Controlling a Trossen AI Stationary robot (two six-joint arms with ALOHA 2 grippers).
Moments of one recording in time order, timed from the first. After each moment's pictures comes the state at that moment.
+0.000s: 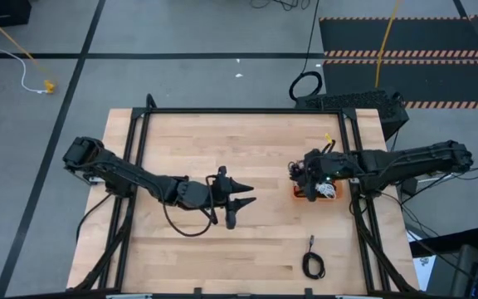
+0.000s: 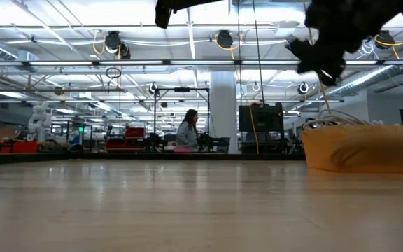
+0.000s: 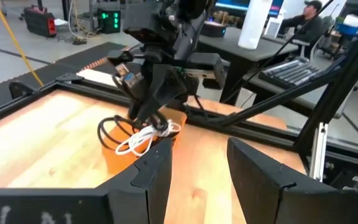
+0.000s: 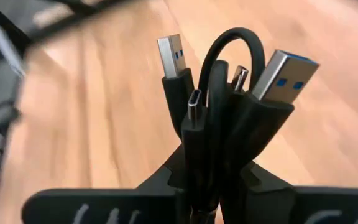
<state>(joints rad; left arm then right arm) -0.32 1.57 1.02 0.39 -0.44 -0.27 0.07 0.86 0.60 -0.36 0.13 0.46</state>
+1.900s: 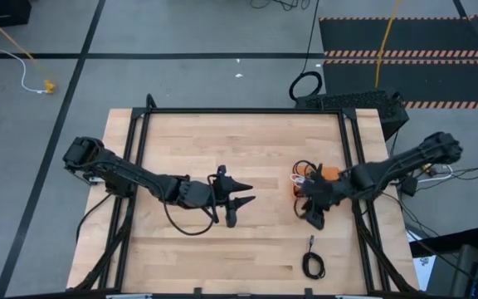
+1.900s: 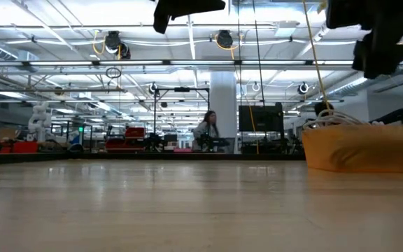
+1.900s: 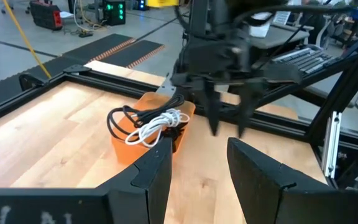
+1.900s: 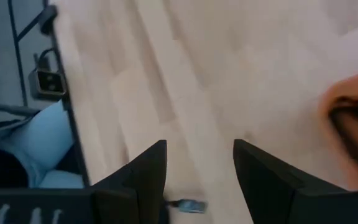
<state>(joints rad) -0.31 1.57 1.02 0.34 -0.45 -0.27 0.34 1.04 0.75 -0.65 -0.08 0.85</state>
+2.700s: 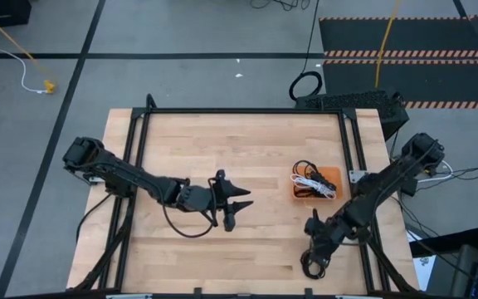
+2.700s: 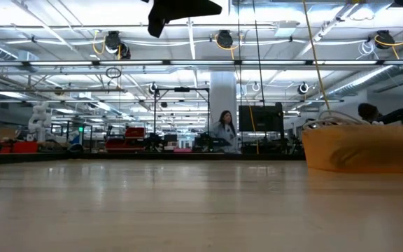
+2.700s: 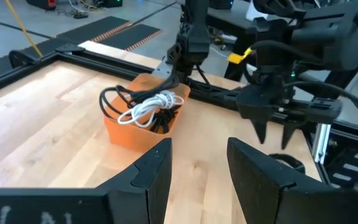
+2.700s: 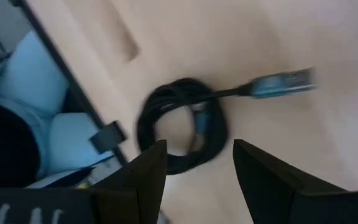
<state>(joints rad) -0.33 1.57 1.02 0.27 -0.45 -0.34 0.73 1.34 0.75 -0.52 -0.19 1.38</state>
